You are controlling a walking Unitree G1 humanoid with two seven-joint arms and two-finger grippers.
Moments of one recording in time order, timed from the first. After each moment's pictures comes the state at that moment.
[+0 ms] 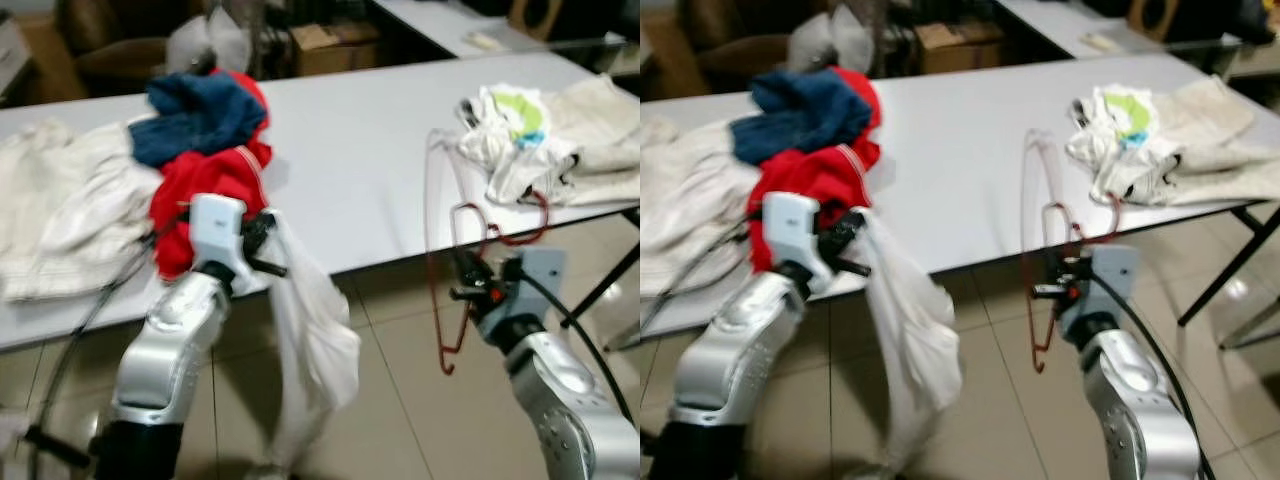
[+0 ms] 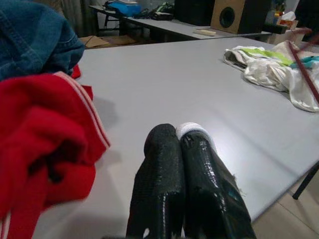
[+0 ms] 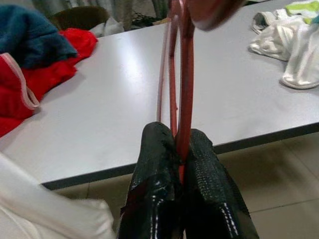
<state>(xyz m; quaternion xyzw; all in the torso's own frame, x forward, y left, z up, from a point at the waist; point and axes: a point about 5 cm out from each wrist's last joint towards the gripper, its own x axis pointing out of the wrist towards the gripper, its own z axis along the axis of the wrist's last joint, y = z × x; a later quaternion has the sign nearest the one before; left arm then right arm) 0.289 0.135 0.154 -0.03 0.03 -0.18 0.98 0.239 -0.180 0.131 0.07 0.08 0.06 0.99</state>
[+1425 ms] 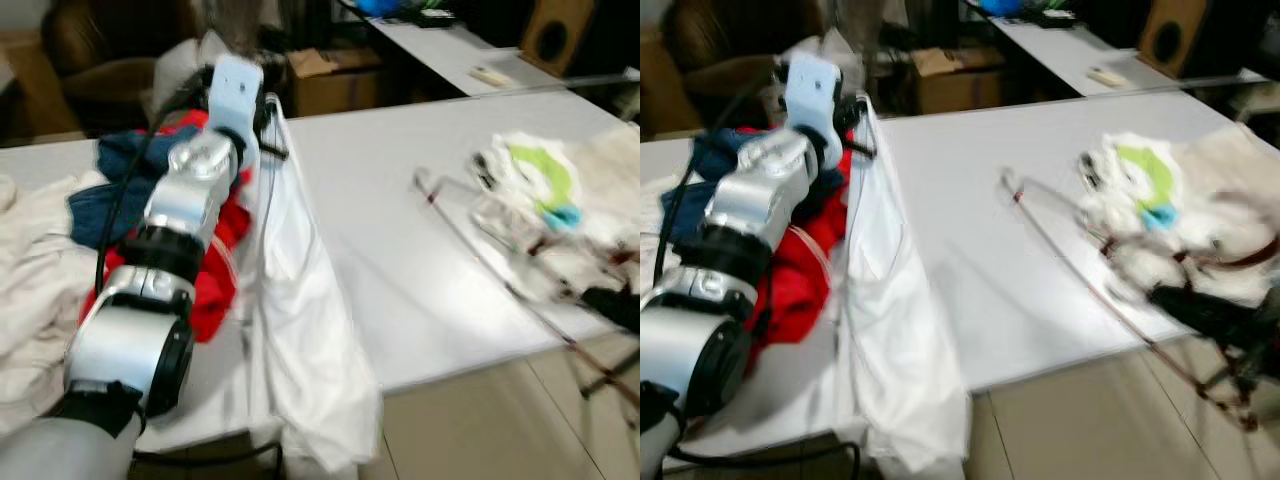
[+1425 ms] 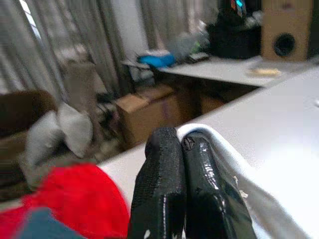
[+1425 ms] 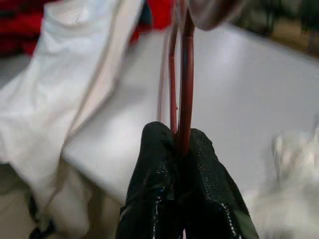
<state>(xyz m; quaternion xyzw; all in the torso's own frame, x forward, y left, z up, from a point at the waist) 0.410 0.139 0.253 0.11 -0.05 -0.14 0.98 0.163 -0.296 0.249 -0.13 0.13 0.37 0.91</state>
